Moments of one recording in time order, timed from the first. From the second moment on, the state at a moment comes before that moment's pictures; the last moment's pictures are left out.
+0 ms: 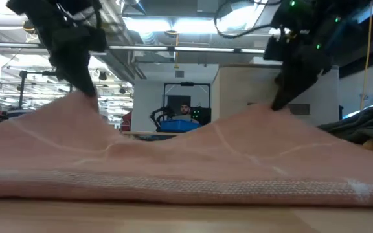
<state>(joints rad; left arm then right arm) 0.09 1.01 0.65 -0.64 -0.17 -0.43 -0.15 1.23 0.68 -0.41 0.00 0.02</state>
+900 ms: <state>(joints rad) -0.35 0.84 0.74 -0.51 -0.34 -0.46 0.37 0.99 0.82 -0.66 0.15 0.50</state>
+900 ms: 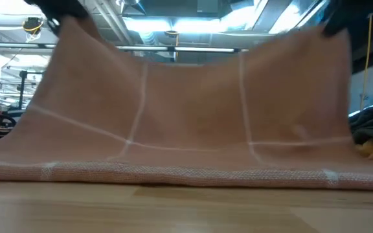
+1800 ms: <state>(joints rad) -1.01 1.08 0.84 0.13 -0.57 -0.48 1.04 1.32 1.22 -0.48 0.54 1.01</state>
